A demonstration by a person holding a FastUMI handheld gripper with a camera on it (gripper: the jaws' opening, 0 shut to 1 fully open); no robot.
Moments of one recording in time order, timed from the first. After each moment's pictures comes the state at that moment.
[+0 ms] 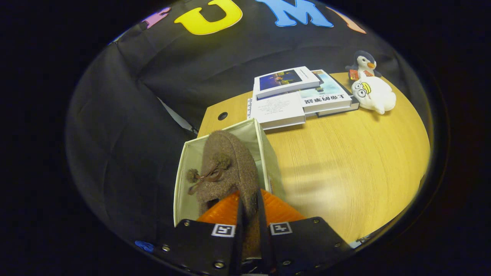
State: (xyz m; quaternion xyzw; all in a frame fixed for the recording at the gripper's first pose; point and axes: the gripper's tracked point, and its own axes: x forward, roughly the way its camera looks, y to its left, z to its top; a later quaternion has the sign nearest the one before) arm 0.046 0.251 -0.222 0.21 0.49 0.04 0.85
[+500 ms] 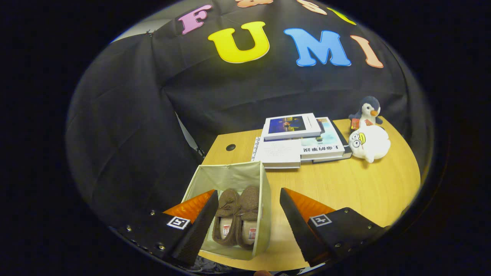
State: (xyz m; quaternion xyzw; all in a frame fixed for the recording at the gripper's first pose) arm 0.062 0.211 -0.148 0.12 0.37 0.07 0.92
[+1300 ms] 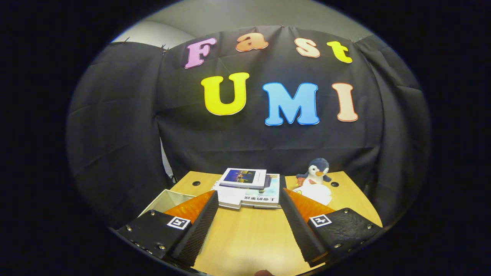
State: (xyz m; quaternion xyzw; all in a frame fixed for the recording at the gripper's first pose) arm 0.038 0.022 -0.029 0.02 0.21 0.00 0.98
